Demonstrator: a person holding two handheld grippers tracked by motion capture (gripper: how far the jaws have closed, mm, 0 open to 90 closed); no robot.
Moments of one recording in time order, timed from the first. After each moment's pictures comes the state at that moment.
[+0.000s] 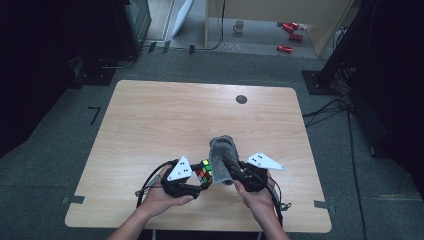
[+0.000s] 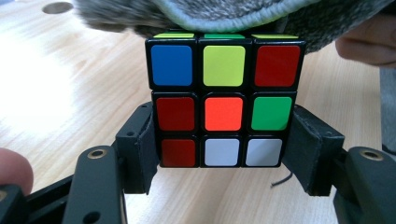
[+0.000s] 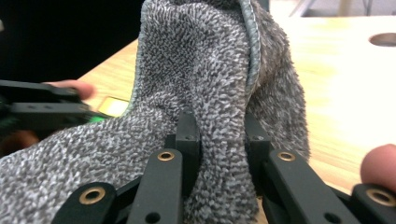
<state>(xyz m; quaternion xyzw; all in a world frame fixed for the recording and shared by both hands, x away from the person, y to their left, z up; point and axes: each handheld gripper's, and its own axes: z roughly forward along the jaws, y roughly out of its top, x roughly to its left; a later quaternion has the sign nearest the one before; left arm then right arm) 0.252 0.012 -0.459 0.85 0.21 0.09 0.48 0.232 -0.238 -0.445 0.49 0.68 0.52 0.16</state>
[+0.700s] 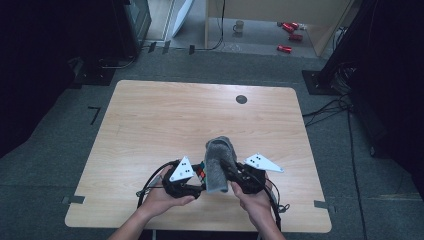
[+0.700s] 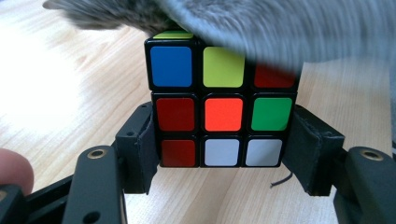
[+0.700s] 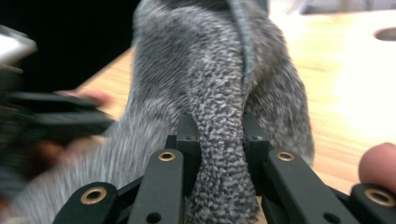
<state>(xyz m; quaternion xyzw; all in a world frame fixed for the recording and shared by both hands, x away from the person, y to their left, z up) 0.250 0.006 -0.465 0.86 0.20 0.09 0.46 0.223 -0.227 -0.436 0.49 0.68 0.53 0.15</state>
